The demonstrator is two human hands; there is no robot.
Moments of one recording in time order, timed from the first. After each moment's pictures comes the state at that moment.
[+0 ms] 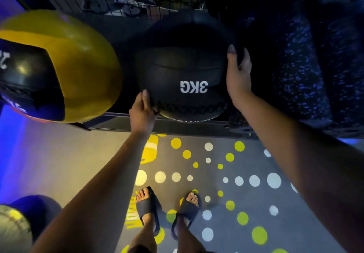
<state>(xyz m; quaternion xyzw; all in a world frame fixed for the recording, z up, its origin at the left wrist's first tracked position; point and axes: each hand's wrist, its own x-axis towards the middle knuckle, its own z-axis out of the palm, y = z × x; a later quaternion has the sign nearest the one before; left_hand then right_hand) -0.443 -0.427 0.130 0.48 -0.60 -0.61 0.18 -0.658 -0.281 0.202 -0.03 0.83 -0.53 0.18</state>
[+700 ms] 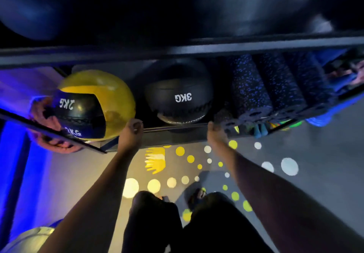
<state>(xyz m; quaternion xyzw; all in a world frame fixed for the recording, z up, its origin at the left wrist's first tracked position) -0.332 -0.443 0.282 0.43 -0.81 -0.41 0.03 -0.473 -0.201 0.289 0.12 0.88 -0.34 0.30</state>
